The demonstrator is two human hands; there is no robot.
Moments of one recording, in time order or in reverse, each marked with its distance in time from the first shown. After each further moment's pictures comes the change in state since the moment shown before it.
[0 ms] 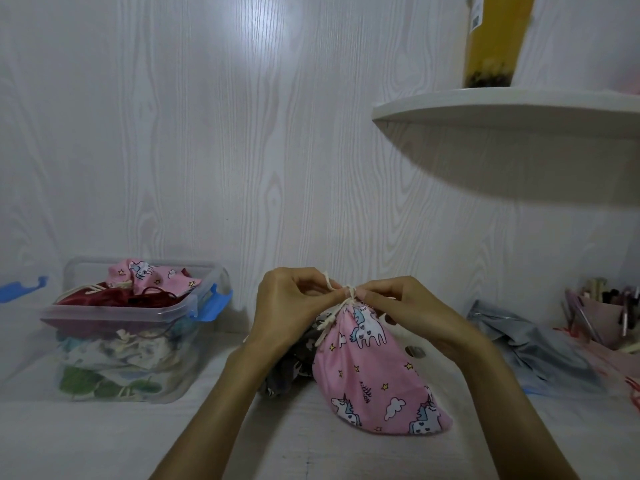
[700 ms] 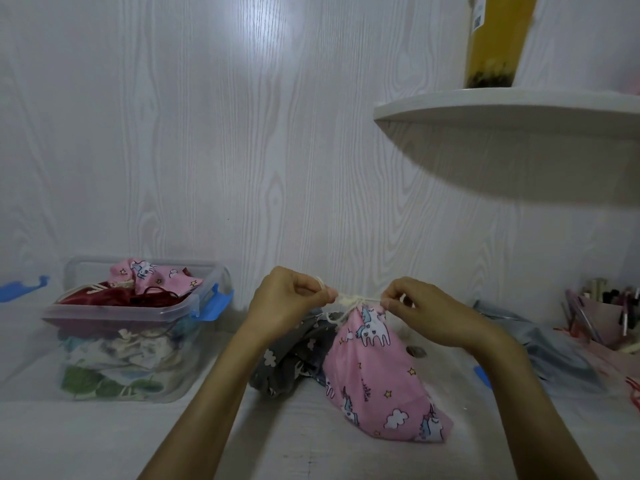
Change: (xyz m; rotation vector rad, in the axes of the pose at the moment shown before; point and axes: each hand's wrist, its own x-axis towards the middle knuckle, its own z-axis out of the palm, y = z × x) left_hand 0.013 -0.011 -0.012 0.137 -0.148 -0.227; right_hand -0.003 0.005 -0.016 -0.543 -0.004 0.046
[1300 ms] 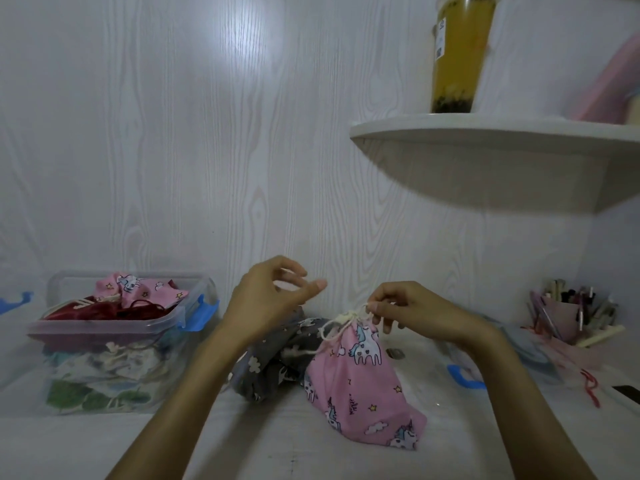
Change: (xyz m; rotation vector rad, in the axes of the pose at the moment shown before) left_hand -0.014 0.032 -0.013 0.046 0.031 0.037; right_hand -0.018 -0.002 -0.025 0.314 -0.071 -0.051
